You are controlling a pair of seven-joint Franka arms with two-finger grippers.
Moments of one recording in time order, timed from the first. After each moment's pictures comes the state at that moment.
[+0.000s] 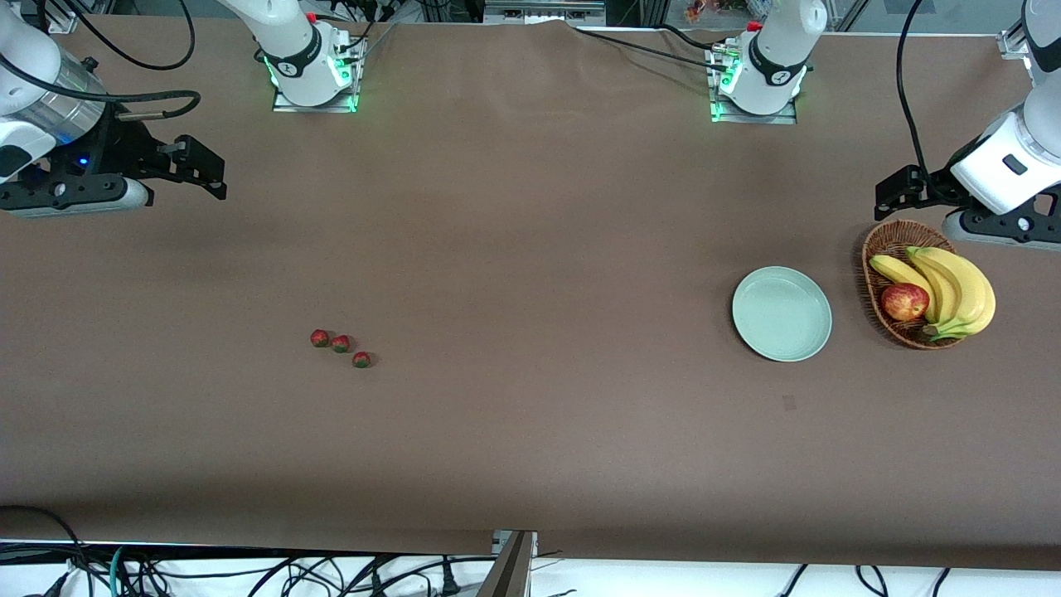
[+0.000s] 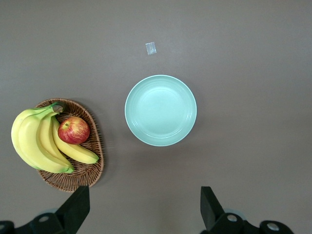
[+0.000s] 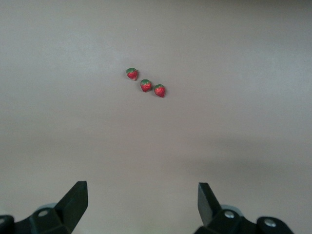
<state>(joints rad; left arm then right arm) 0.08 0.00 -0.11 -1.70 0.02 1.62 0.09 0.17 0.02 0.00 -1.57 0.03 1.57 0.08</state>
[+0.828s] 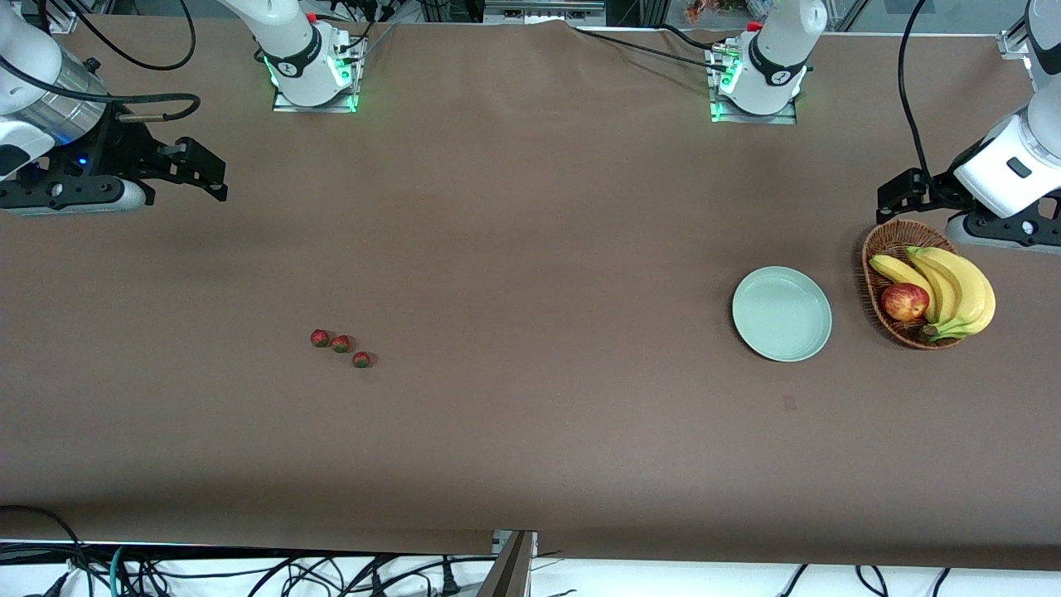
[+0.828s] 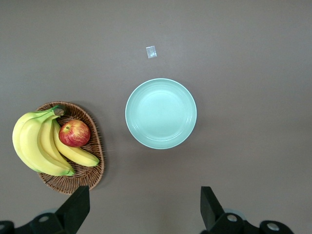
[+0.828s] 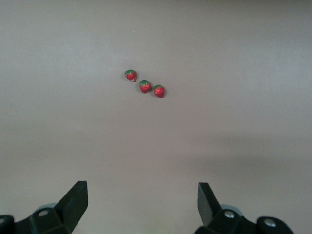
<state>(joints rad) 0.08 0.01 -0.11 -1.67 0.02 1.62 0.09 0.17 0.02 0.00 -1.56 0.03 1.57 0.12</state>
